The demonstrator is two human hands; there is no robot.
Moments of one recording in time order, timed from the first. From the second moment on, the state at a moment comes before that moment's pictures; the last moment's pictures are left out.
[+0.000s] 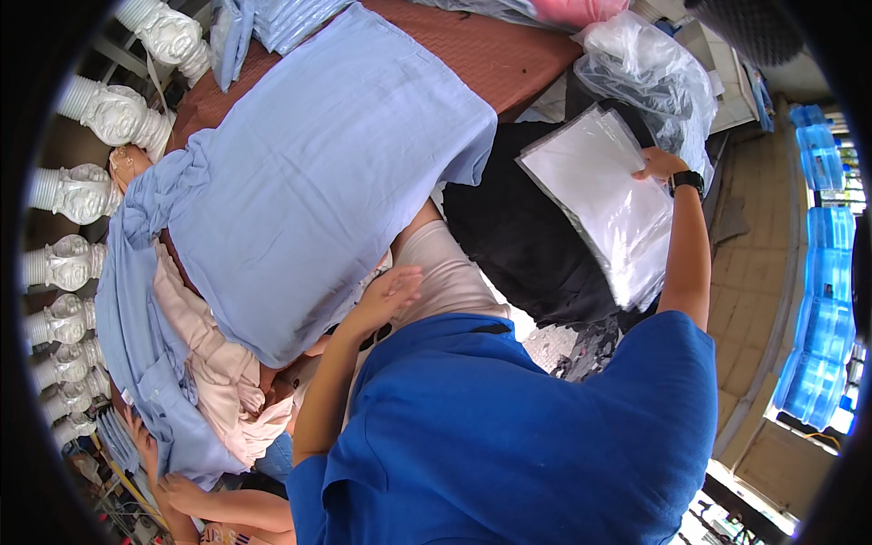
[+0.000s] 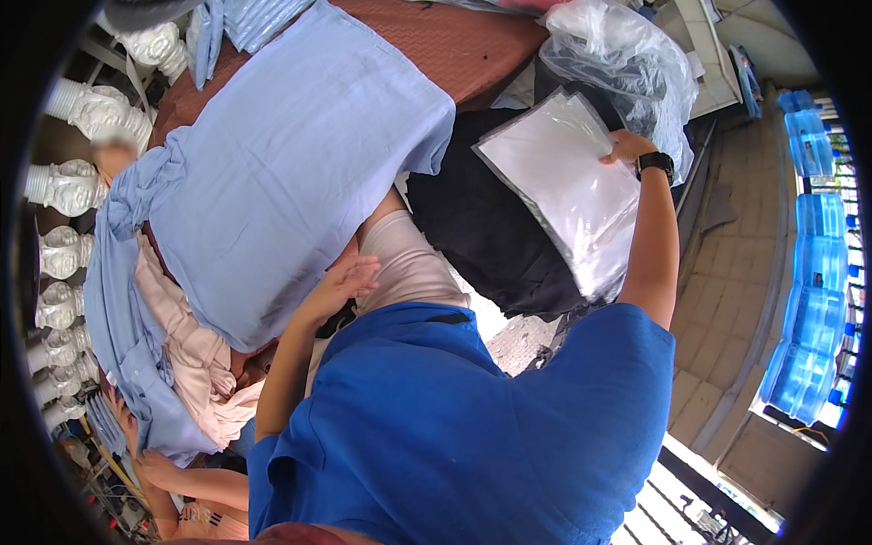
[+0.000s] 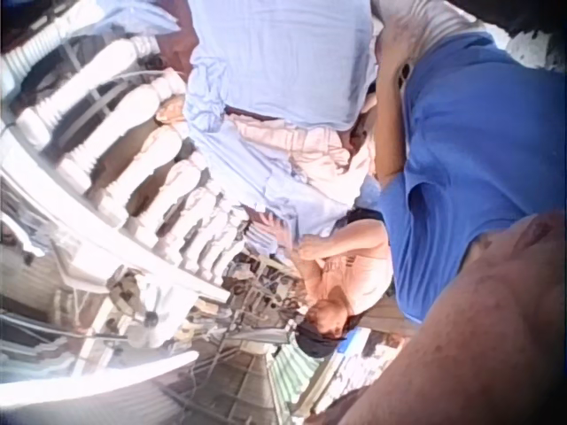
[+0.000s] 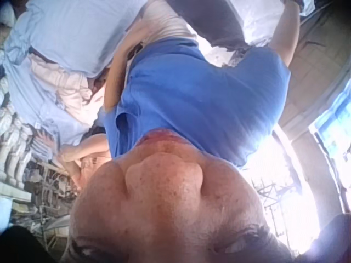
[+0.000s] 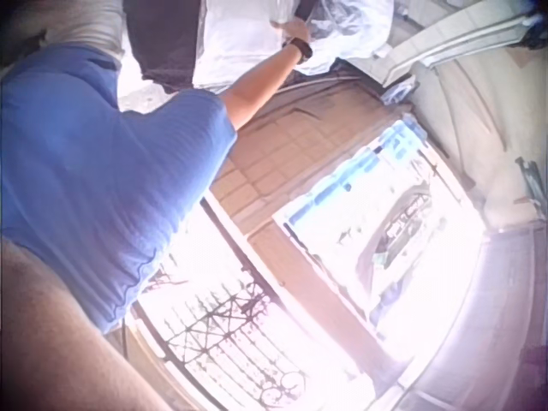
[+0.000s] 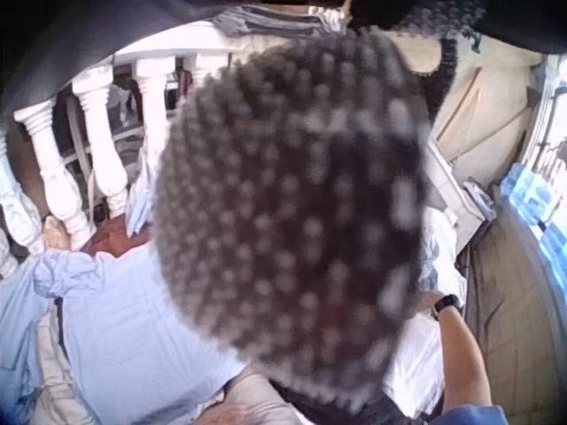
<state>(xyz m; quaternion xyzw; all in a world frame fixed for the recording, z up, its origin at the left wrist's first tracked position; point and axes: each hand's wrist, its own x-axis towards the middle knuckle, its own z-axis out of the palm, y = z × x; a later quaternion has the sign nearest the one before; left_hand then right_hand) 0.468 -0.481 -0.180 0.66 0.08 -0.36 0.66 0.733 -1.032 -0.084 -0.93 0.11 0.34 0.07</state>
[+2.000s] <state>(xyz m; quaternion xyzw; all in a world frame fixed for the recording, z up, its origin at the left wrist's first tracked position) 0.546 -0.325 -0.168 0.21 0.01 -0.20 0.96 0.525 -0.665 -0.048 -0.79 -0.58 0.00 0.20</state>
